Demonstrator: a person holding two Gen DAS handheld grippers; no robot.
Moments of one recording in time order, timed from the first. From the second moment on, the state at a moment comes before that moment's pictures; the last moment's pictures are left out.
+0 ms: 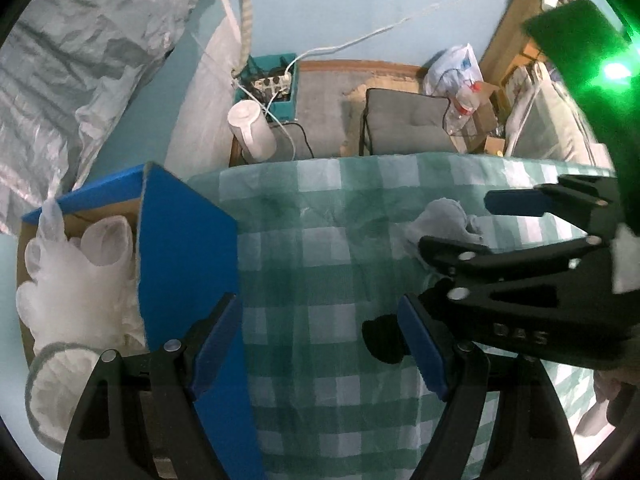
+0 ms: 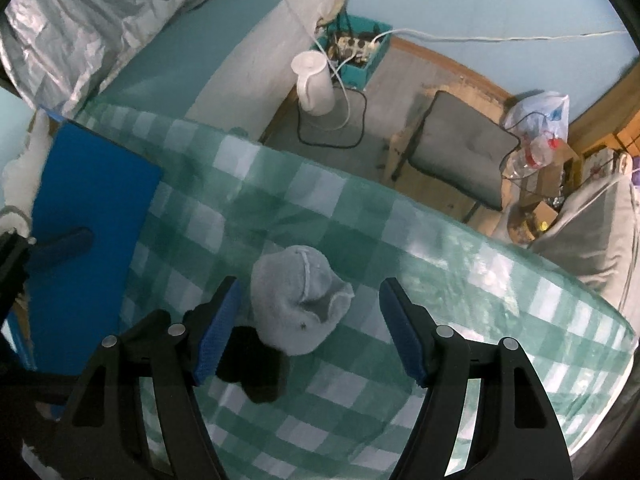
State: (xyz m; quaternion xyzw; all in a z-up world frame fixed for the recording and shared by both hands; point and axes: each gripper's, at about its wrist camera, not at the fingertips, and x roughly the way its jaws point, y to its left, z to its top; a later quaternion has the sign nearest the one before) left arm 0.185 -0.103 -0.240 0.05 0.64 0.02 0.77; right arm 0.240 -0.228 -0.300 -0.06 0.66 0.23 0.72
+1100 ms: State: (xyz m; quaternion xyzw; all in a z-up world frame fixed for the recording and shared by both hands) left arm 0.202 -0.154 -0.256 0.02 0.65 -0.07 0.75; right arm 0.184 -0.336 -0.307 0.04 0.69 0.15 0.71
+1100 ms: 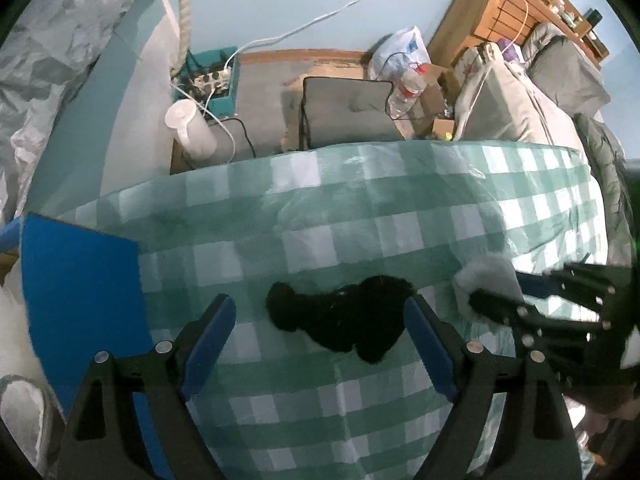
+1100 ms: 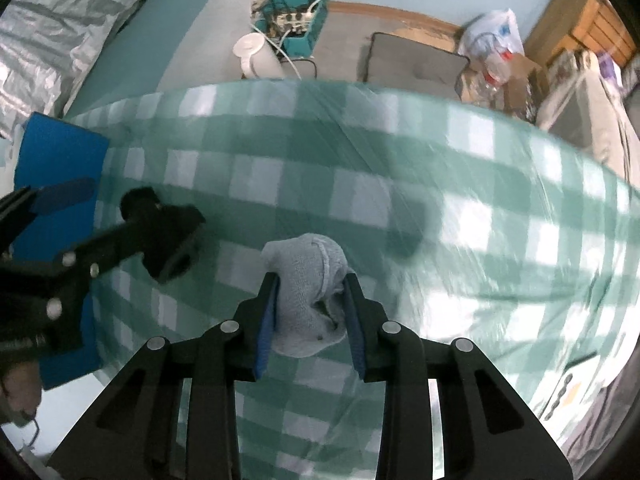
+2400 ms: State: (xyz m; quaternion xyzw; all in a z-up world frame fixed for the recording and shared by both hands) left arm 0.178 -0.184 -0.271 0.12 0.64 -0.08 0.75; right arm 0.130 -0.378 -0.287 0.07 0.67 0.12 0.73
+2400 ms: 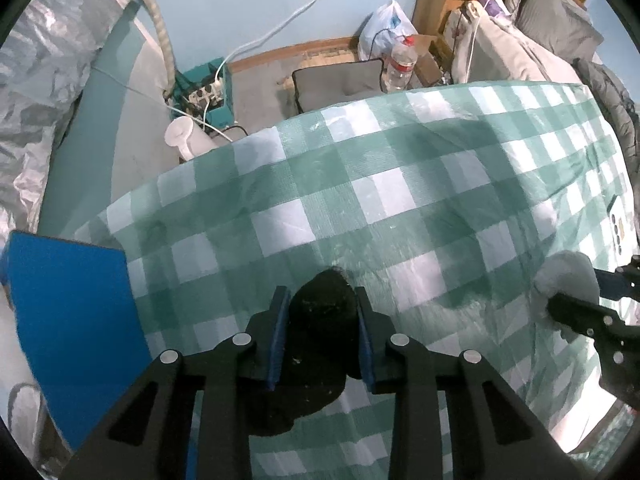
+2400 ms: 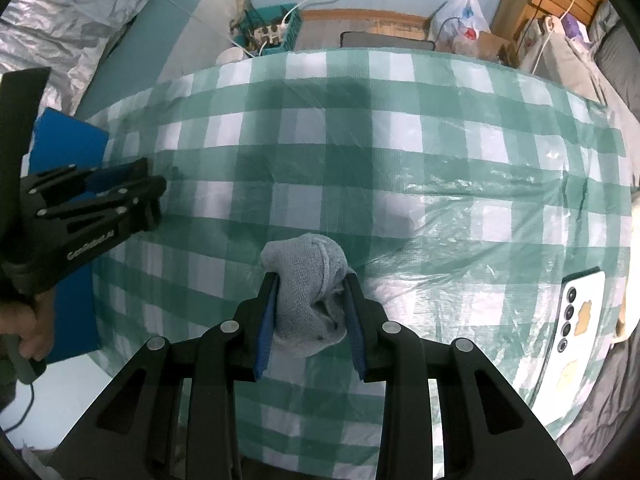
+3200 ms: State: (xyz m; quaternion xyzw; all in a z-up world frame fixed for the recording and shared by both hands) left arm 0.140 -0.170 -0.194 0.10 0.60 -0.08 0.79; right arm 0.121 -0.353 -0.221 0.02 0.63 0.15 0.76
